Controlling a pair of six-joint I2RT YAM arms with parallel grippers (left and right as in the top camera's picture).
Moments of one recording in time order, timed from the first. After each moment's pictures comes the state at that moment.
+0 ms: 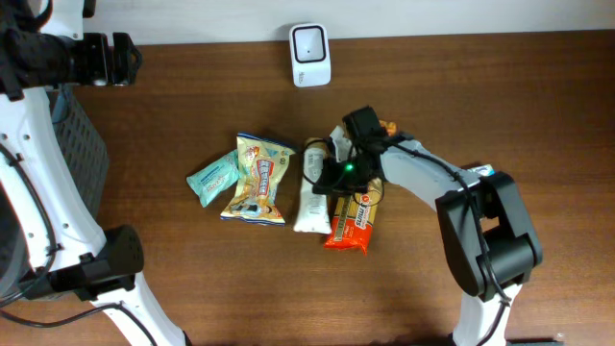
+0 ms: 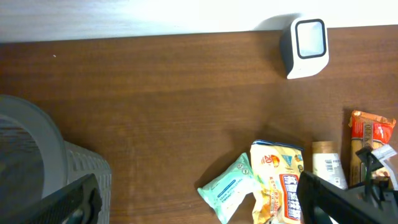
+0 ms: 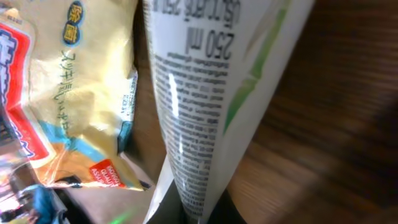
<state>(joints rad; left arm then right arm) 0.24 2.08 2.78 -1.61 0.28 0.22 0.39 2.02 1.30 -0.57 -0.57 0.39</state>
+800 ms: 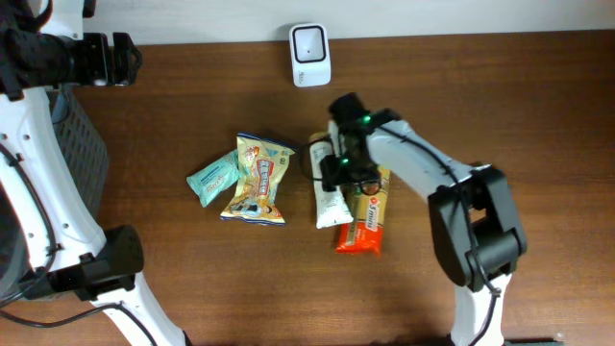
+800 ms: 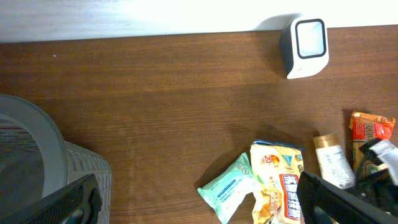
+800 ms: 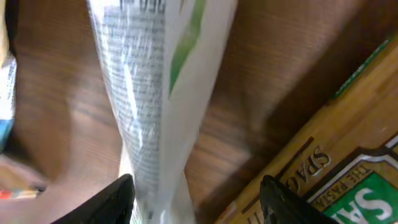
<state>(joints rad) 0.24 2.08 2.78 -1.61 0.28 0.22 0.41 2.09 1.52 -0.91 -0.26 0.21</state>
